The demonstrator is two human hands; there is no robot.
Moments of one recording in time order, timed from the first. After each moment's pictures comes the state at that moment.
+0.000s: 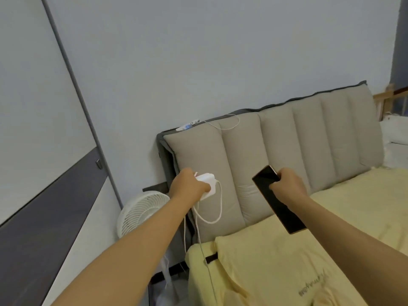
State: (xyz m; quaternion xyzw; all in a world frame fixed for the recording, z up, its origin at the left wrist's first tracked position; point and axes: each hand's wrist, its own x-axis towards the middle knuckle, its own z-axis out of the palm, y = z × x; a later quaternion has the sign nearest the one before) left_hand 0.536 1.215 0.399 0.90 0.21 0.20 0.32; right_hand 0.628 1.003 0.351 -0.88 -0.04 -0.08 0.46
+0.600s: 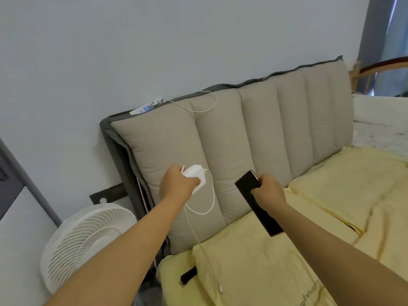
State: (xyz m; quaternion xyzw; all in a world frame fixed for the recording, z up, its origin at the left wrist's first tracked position) left_hand 0.752 1.273 0.335 0.87 0.18 0.18 0.42; right_hand 0.807 1.073 0.271 -0.89 0.03 -0.06 0.46
